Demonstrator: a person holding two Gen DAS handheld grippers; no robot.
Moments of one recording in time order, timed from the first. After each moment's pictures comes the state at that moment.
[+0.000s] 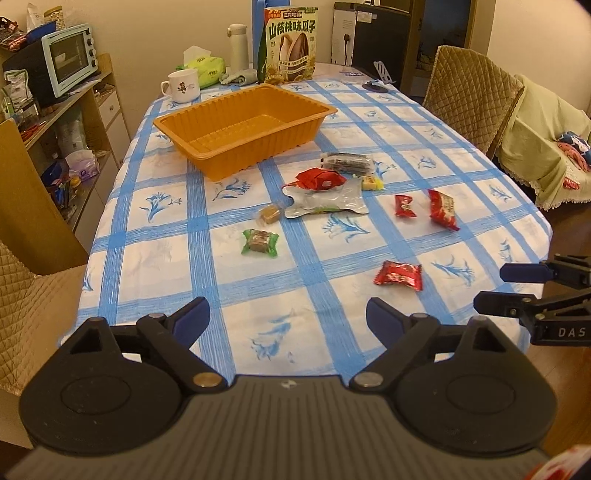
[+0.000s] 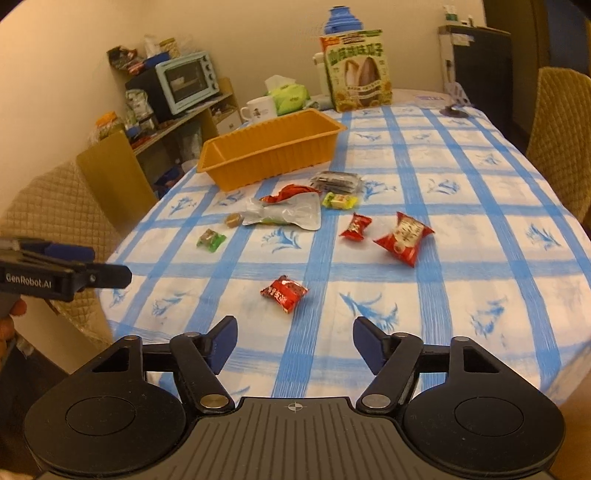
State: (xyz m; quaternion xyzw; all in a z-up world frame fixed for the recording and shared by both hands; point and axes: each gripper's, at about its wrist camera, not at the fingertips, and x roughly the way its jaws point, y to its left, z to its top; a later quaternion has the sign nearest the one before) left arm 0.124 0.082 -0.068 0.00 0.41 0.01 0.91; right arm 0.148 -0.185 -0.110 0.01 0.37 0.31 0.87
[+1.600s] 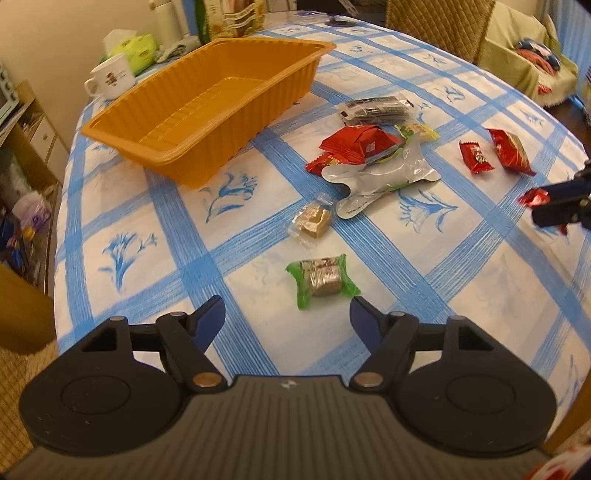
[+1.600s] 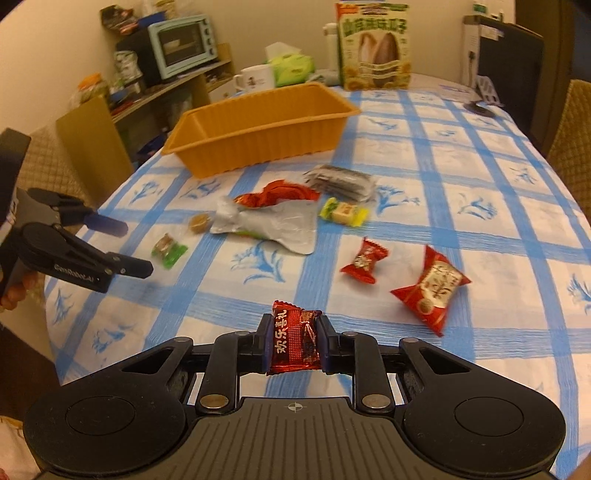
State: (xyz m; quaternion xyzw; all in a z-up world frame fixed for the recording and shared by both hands) left arm 0.255 0.136 -0.143 0.12 0.46 -0.09 0.87; right arm 0.234 -0.145 -0.134 -0.02 0.40 0.28 0.87
